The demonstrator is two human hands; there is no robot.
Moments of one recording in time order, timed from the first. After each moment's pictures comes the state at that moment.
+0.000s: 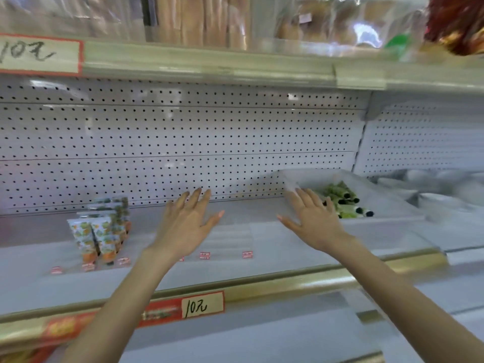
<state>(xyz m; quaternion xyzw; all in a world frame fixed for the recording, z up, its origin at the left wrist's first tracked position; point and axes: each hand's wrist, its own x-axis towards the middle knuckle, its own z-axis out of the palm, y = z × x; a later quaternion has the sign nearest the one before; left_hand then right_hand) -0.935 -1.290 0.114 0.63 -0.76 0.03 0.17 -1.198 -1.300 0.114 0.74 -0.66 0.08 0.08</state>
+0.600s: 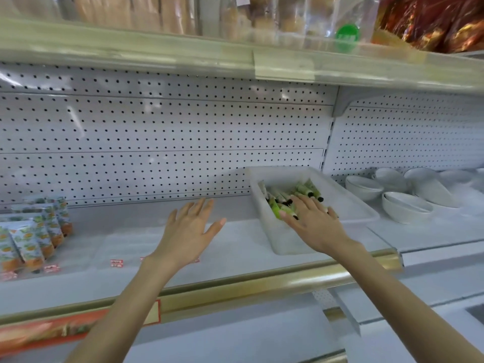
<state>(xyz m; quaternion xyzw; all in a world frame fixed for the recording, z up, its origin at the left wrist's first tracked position) -1.054 -1.307 0.095 0.60 -0.78 0.01 0.17 -1.316 -1.308 0.109 0.72 -0.69 0.11 0.01</state>
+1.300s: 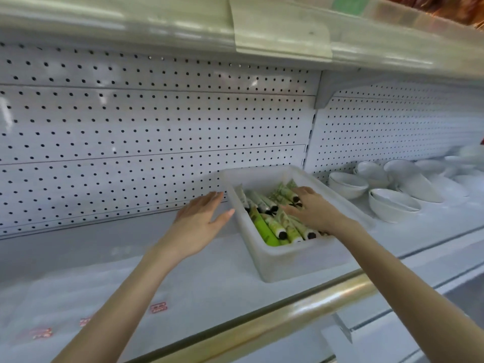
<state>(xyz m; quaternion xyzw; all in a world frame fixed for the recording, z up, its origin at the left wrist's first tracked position) -1.108 -1.408 0.107 0.52 -0.82 -0.12 0.18 -1.369 -1.406 0.114 0.68 -0.72 0.14 -0.08</state>
